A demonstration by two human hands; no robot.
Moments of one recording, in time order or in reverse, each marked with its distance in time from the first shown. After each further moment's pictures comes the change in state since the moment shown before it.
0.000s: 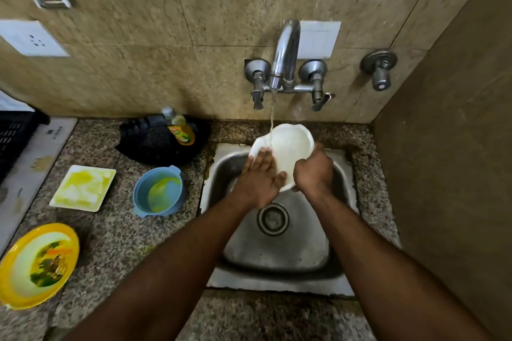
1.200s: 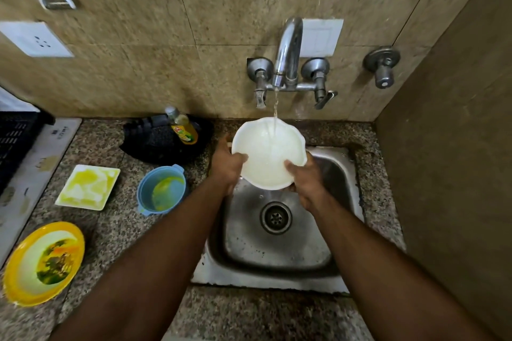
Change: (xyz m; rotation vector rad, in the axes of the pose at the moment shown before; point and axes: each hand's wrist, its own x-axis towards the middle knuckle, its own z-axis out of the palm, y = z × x) left_hand -0.020 -0.042 -0.047 -1.134 0.493 -0.465; right_hand 0.019 0.048 0.049 0.782 -0.348 0.223
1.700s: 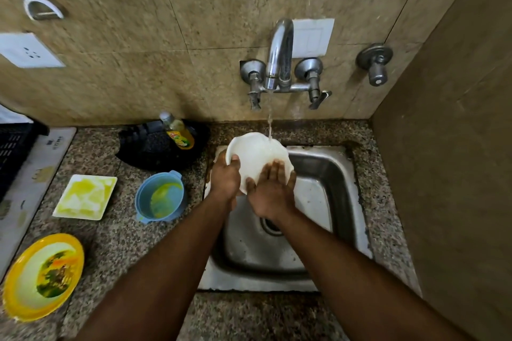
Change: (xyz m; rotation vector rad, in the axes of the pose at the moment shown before) left_hand -0.007 -0.028 0.014 -0.103 0.065 -0.070; right_hand -0.022 0.032 0.061 -1.476 -0.100 -0.223
